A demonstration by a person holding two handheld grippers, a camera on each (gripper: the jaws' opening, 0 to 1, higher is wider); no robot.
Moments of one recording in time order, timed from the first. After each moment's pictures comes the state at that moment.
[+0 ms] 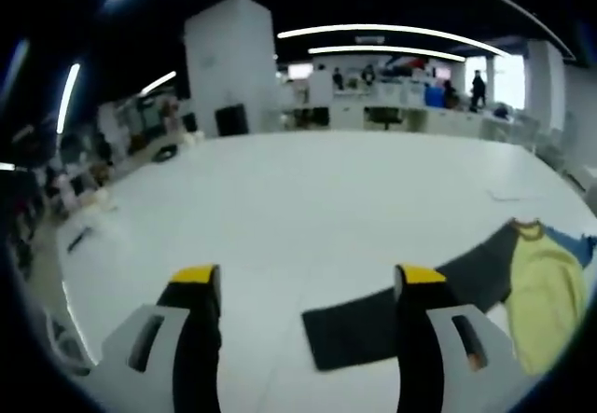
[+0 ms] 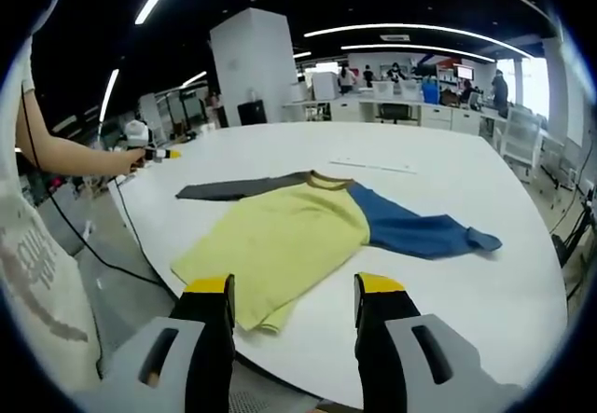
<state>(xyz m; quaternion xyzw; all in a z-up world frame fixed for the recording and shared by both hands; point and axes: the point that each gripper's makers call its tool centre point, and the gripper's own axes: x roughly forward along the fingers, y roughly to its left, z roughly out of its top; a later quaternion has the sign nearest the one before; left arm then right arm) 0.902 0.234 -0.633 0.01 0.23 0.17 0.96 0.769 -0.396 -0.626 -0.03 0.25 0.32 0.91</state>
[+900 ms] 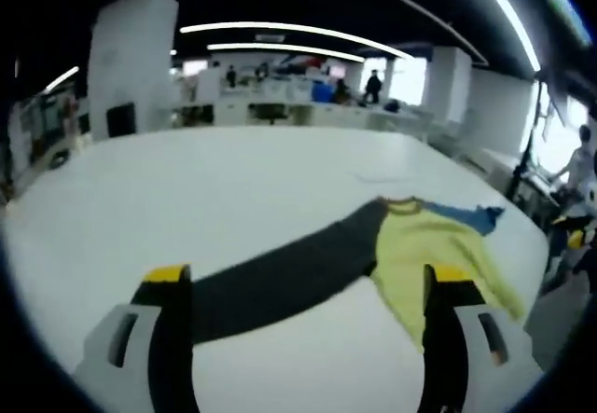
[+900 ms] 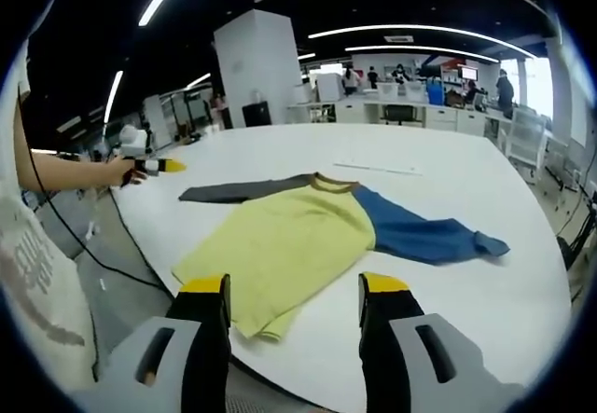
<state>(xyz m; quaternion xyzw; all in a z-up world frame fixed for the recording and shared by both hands) 0.875 0.048 -0.641 -0.04 0.24 -0.13 0.96 0.778 -0.388 -0.628 -0.02 0.25 0.33 0.91</state>
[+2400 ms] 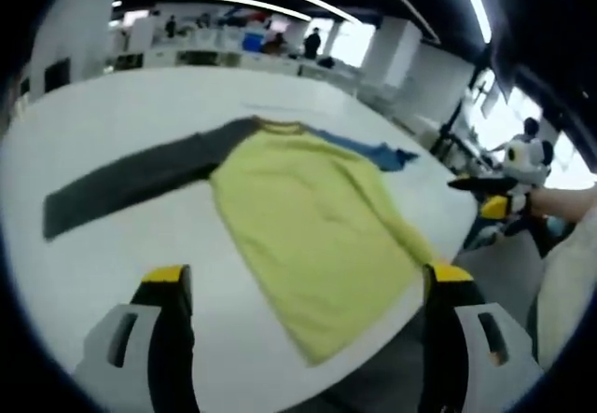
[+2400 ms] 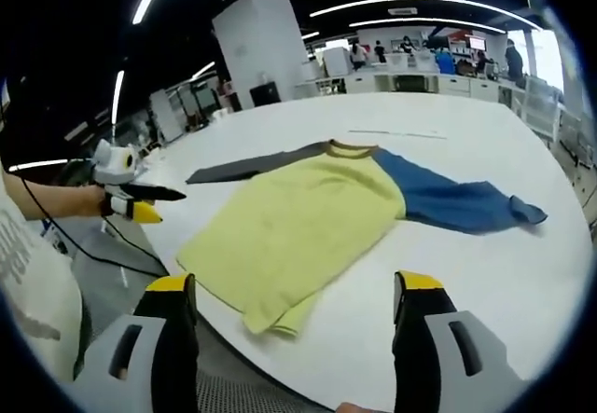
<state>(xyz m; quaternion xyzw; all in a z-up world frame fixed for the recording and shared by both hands) 0.778 -0.091 -0.706 -0.08 0.34 -0.25 0.90 0.782 -0.359 -0.682 0.01 0.30 0.36 0.88</state>
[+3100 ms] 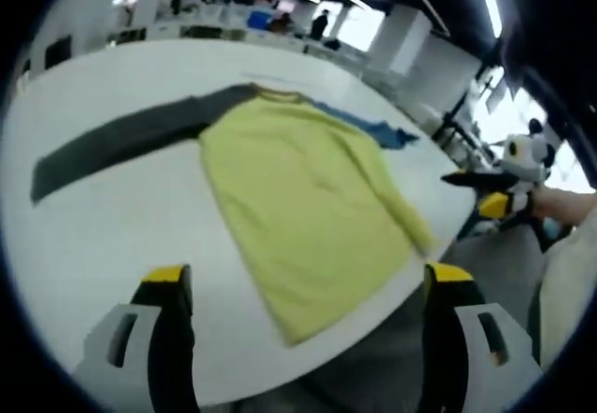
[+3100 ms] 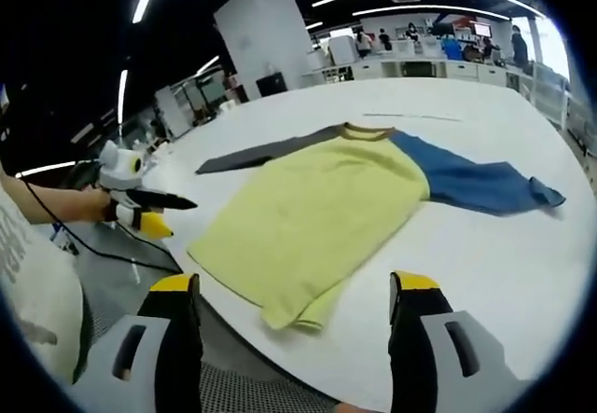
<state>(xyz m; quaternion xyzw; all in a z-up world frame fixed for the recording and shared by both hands) 0.756 -0.104 -0.738 -0.09 0.39 -0.25 0.88 0.768 -0.337 -0.701 0.02 0.33 0.38 0.86</state>
